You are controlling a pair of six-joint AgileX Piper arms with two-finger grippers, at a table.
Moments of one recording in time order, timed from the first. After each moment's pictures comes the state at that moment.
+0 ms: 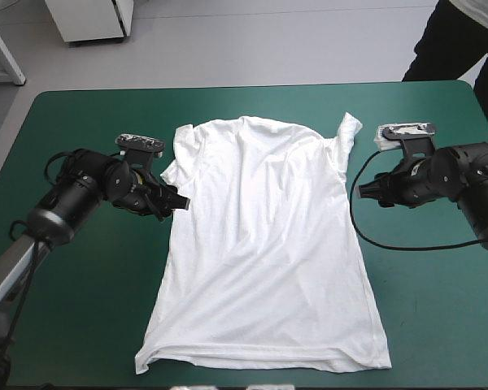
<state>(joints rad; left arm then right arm) -0.35 1.45 -1.26 0.05 0.98 -0.12 0.16 1.34 -1.27 0.04 1.01 0.00</state>
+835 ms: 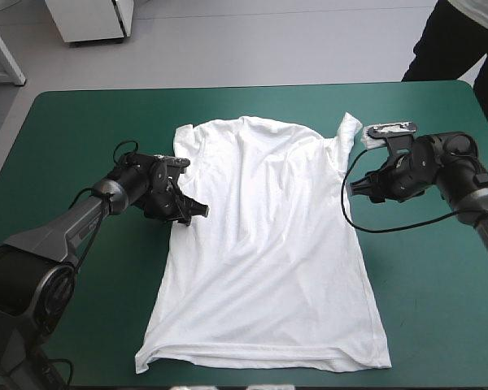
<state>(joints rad) -0.32 1.82 -1.28 -0.03 0.86 -0.11 0.16 1.50 -1.31 0.03 0.98 -0.05</state>
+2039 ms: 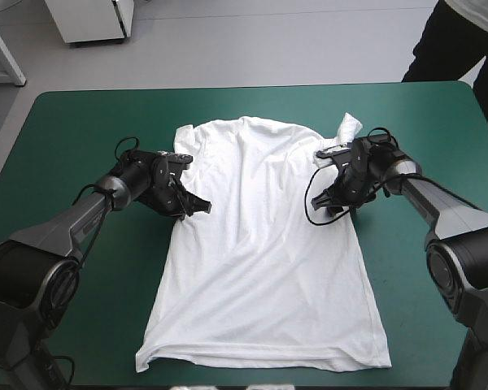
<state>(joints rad) -0.32 1.88 -1.31 -0.06 0.85 -0.06 0.27 1.93 -1.43 0.06 0.93 -0.16</state>
